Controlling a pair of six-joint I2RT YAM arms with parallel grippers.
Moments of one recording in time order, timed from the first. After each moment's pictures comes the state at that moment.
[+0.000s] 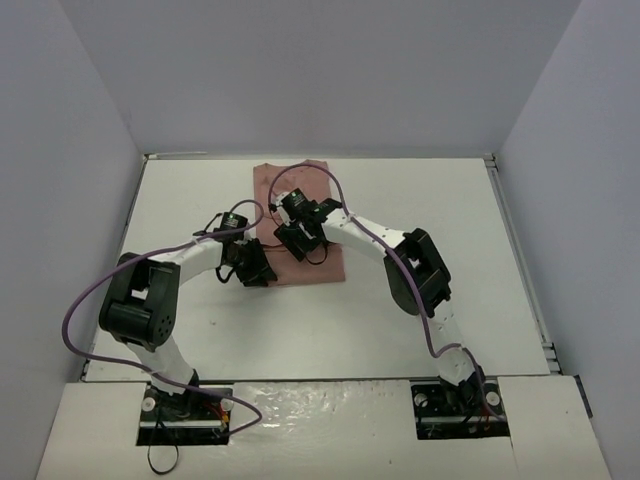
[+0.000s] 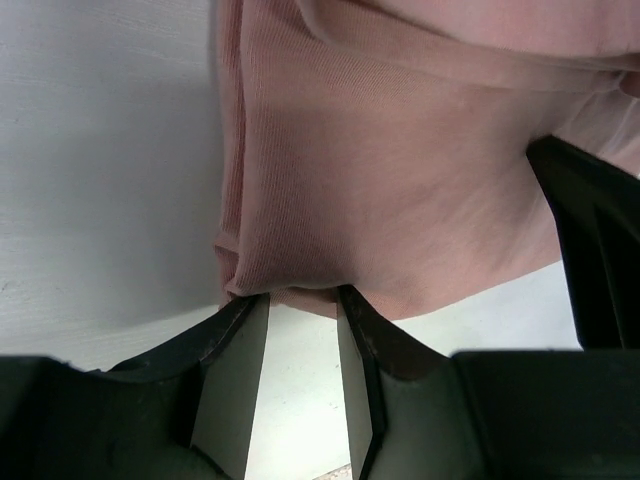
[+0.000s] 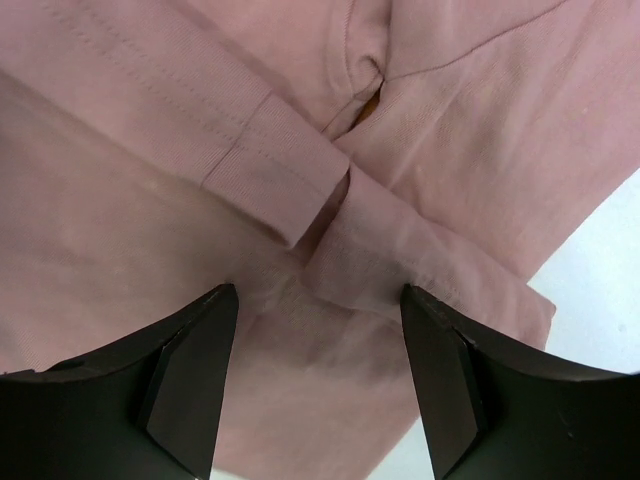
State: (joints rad) left arm -0.29 1.71 0.97 -0.41 0.32 -0.74; right arm 0.75 2.24 1.81 -0.63 0.12 -0.10
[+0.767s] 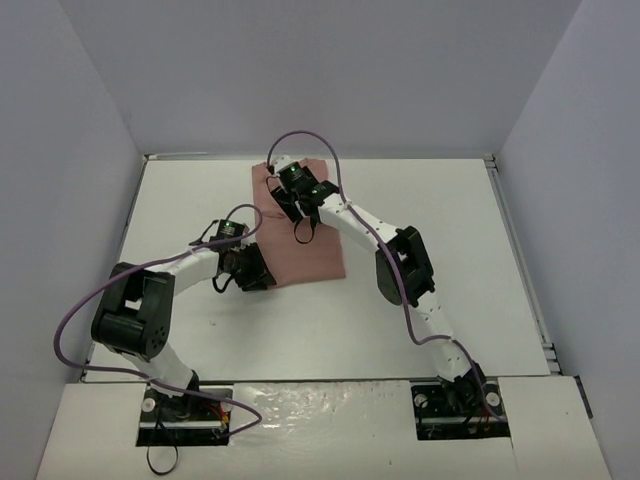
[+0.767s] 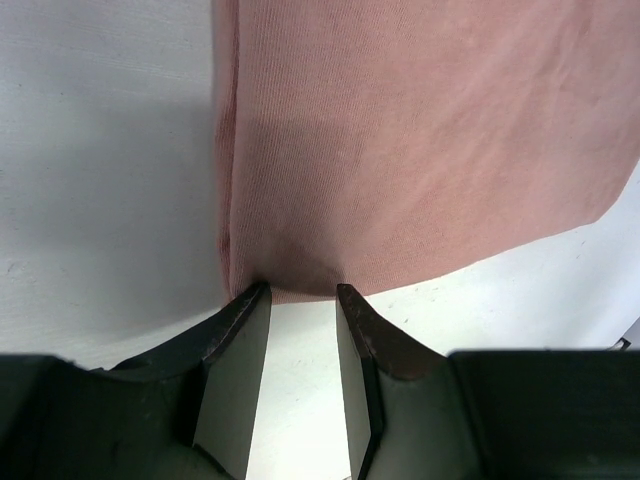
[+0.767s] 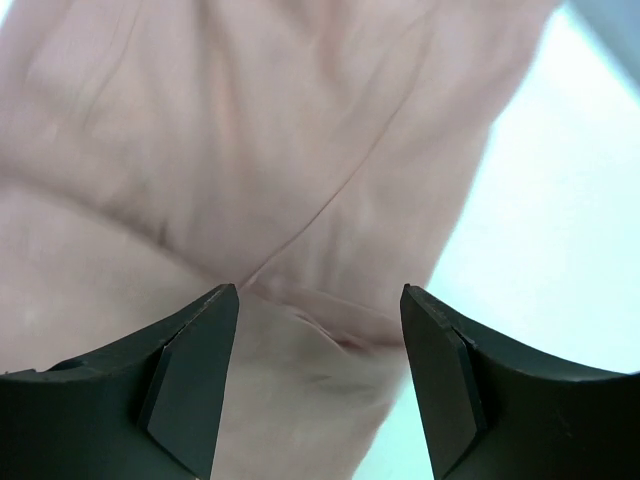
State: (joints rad) left arm -0.29 1.64 0.87 -0.34 0.32 -0.73; right arm 0.71 2.44 2.15 -0.52 0.34 -0.14
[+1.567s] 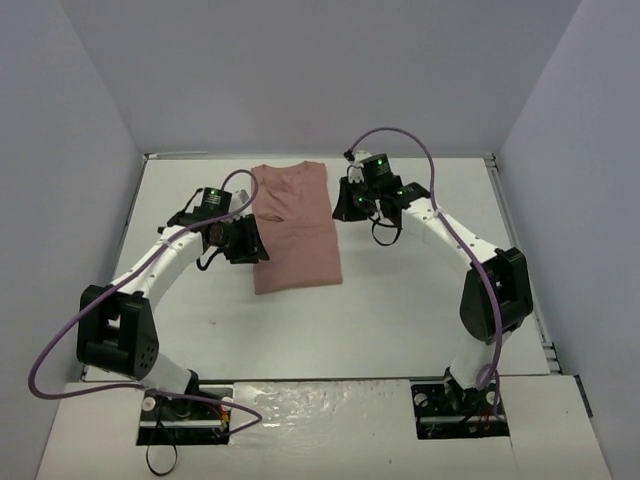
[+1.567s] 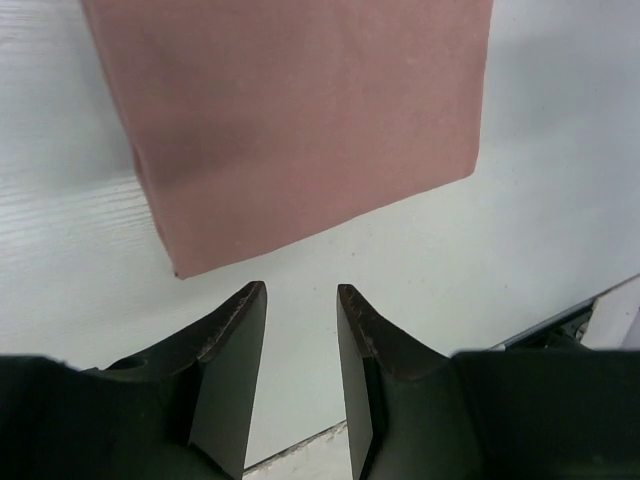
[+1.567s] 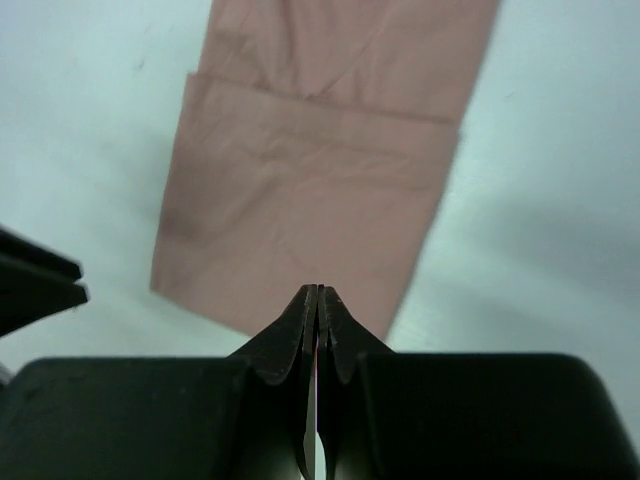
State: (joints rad) left arm -0.26 1.50 1.14 -0.67 0.35 -0.48; right arm 0.47 1.77 1.48 -0.43 -0.21 0.32
